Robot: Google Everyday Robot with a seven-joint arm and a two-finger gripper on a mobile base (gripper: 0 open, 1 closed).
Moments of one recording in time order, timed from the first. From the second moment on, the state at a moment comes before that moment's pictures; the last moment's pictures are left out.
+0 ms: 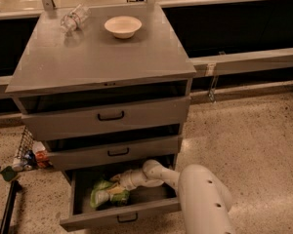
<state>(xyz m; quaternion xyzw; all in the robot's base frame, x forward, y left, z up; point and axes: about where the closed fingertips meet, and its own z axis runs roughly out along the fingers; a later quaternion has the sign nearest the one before) 0.608 0.188 0.185 -0.56 0.65 0.39 0.34</state>
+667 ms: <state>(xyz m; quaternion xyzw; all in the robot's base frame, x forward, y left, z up) 0.598 0.156 0.236 -0.58 0.63 0.37 0.36</state>
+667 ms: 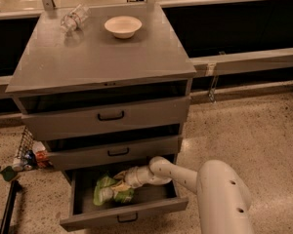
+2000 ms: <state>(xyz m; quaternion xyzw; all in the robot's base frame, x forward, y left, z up) 0.533 0.088 0.393 -0.55 0.65 0.32 0.42</state>
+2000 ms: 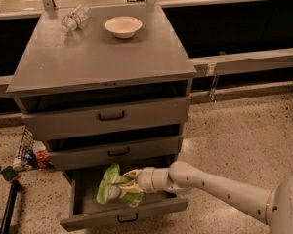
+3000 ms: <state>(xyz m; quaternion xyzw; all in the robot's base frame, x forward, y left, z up) 0.529 0.051 0.461 -0.56 0.57 0.43 0.43</state>
